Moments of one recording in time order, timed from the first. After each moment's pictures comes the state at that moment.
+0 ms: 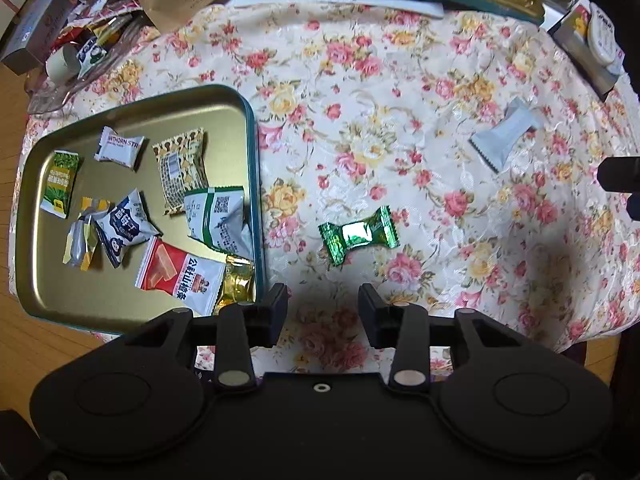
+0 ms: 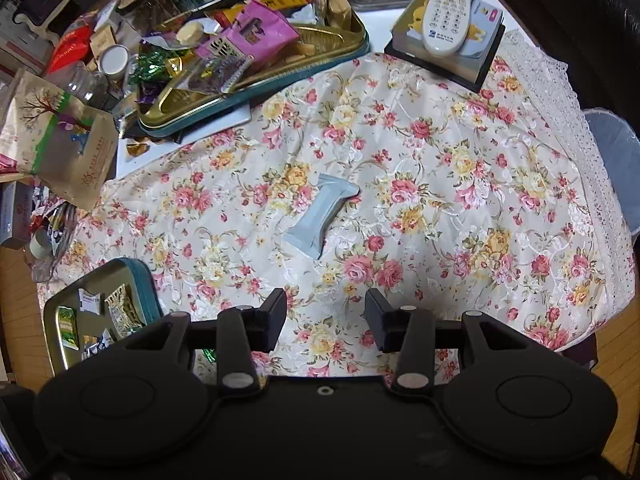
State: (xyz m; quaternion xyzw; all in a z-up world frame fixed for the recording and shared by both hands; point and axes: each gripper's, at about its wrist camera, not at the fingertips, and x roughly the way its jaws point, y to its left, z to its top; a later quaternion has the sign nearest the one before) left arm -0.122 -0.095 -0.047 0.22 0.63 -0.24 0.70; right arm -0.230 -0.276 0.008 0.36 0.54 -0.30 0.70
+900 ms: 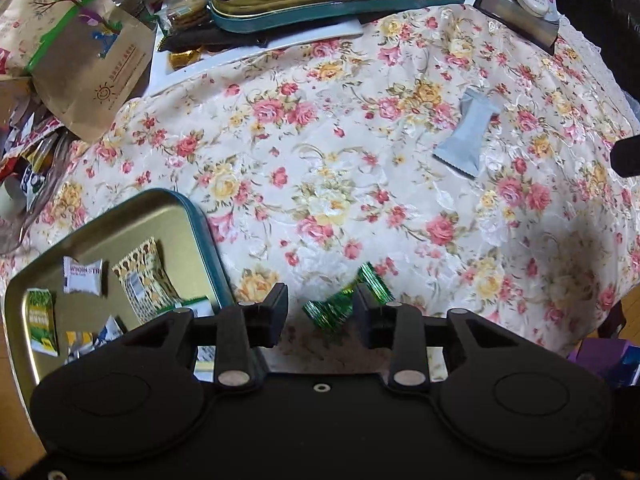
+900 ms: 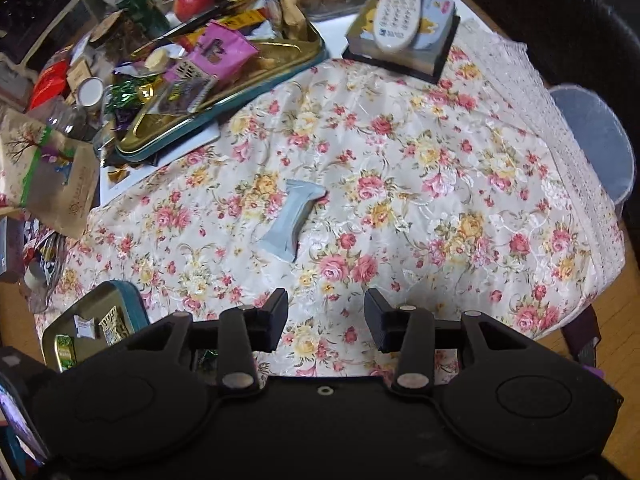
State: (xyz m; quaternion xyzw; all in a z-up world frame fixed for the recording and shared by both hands) left arm -0.118 -0.125 -0.072 0.31 0.54 -0.36 0.70; right arm -0.254 -0.282 0.006 0.39 0.52 -0.34 0.68
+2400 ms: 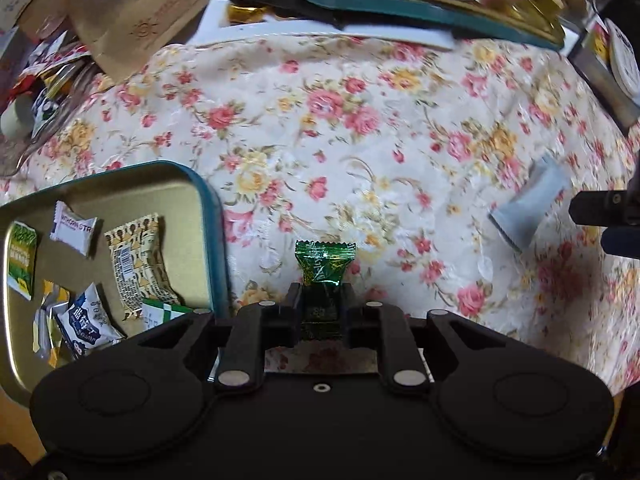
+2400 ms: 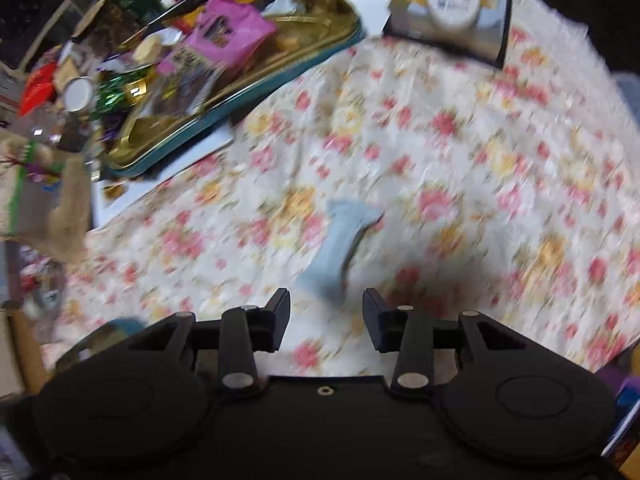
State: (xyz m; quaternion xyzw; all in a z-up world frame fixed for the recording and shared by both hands) left arm -0.079 -0.142 -0.091 0.22 0.61 -0.25 0.72; right arm -0.189 -0.307 -0.053 0.39 0.52 -0.34 0.68
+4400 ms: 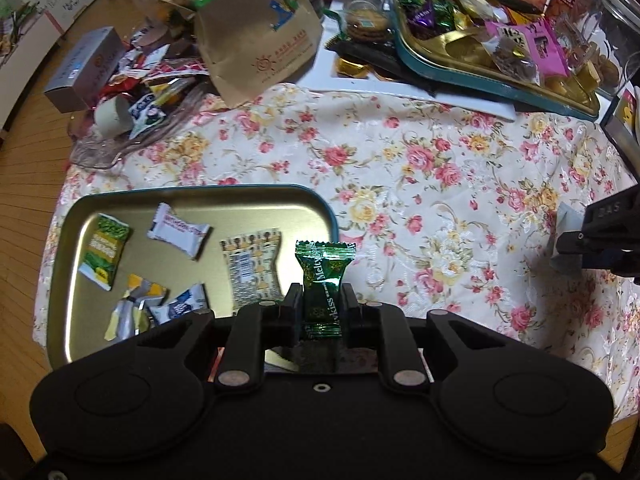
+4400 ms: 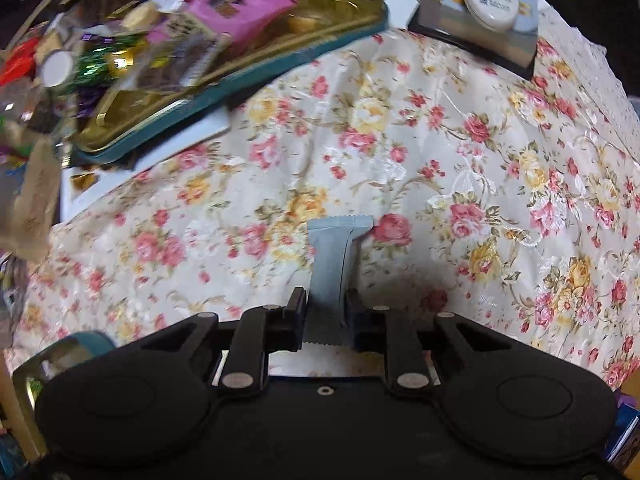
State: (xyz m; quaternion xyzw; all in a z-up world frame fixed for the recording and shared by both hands) left arm -0.065 -0.080 -0.039 0.19 0.56 -0.20 0.78; right arm -0.149 -0.291 -0.080 0.37 0.53 -0.34 0.68
